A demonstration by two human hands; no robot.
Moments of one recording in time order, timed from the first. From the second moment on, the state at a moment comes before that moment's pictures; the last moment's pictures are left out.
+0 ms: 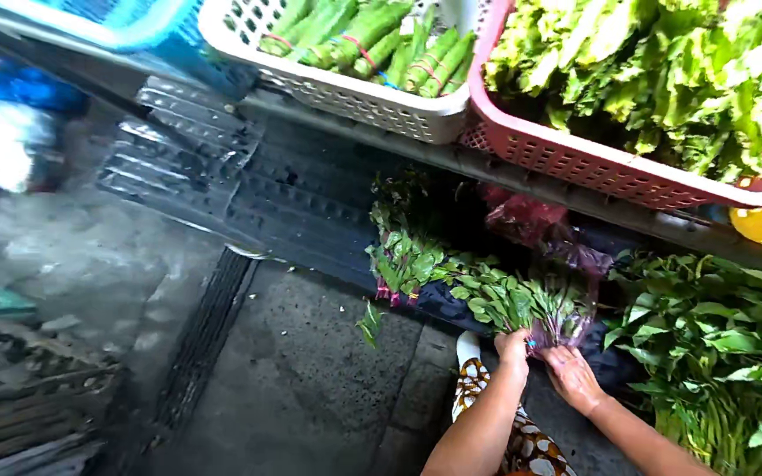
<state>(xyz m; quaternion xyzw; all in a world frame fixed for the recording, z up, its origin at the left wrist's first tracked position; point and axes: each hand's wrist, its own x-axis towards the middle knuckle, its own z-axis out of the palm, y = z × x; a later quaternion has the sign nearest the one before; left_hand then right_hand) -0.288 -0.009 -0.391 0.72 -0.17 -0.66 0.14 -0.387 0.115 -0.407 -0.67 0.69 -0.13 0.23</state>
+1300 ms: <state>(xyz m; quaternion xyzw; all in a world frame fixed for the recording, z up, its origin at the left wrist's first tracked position) -0.054 -0.237 -0.403 0.62 -0.72 -0.31 -0.03 -0.179 -0.213 -0.404 -0.26 0.76 -0.17 0.57</state>
